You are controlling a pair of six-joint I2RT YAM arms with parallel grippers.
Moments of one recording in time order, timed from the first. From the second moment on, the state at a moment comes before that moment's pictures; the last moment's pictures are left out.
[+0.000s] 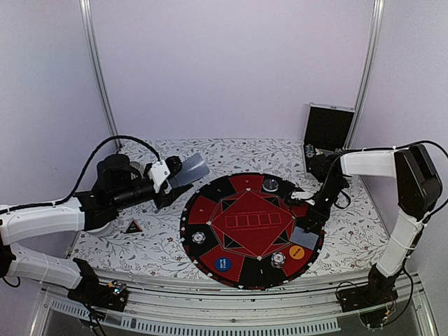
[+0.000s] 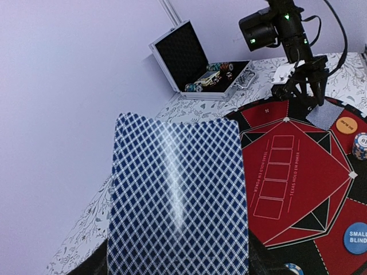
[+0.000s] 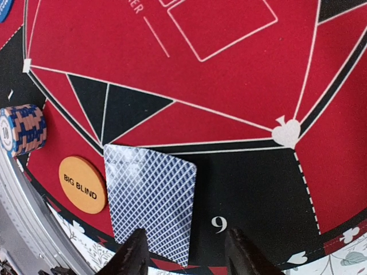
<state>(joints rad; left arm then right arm) -0.72 1.12 0.61 0.31 0.14 0.51 0.38 1.79 1.15 -0.97 -0.33 -0.74</state>
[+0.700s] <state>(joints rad) -0.72 1.12 0.61 0.31 0.15 0.52 0.41 1.19 1.16 -0.08 -0.34 -0.30</state>
